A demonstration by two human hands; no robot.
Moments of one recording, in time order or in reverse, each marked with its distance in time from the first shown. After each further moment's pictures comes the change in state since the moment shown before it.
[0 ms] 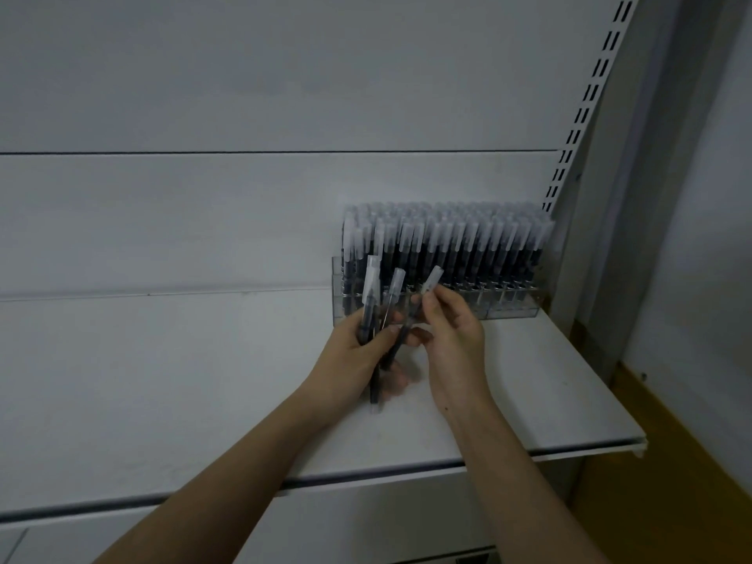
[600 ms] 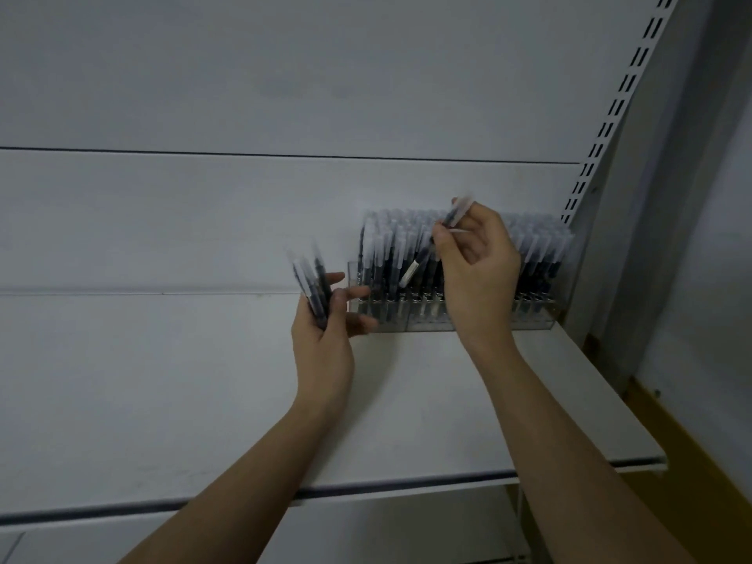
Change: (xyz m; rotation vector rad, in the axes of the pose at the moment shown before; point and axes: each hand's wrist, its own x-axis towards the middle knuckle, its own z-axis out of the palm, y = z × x) left_hand 0.005 0.009 -0.016 -0.201 0.536 0.304; right_hand 0.035 -0.057 0.044 -0.415 -0.017 -0.580
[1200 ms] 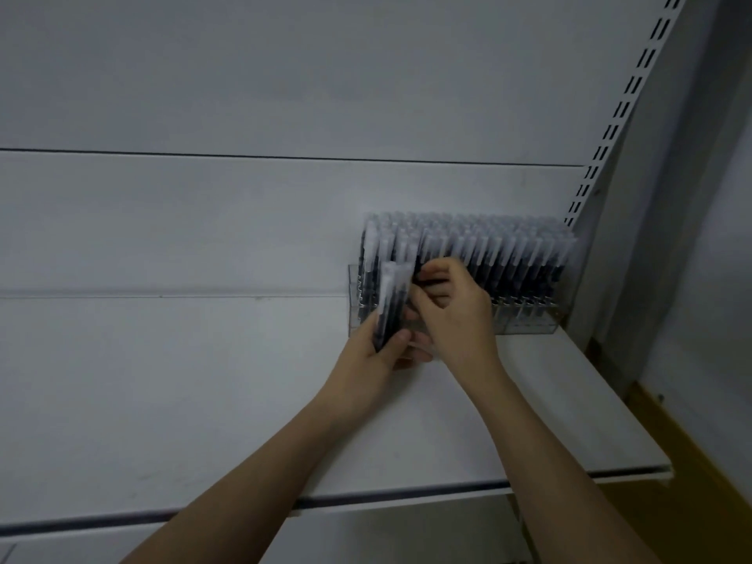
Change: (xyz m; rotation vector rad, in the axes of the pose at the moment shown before) left_hand -0.003 -0.014 0.009 0.117 -0.531 -0.227; right_hand -0.022 0.036 -0.005 -0.268 -0.238 0.137
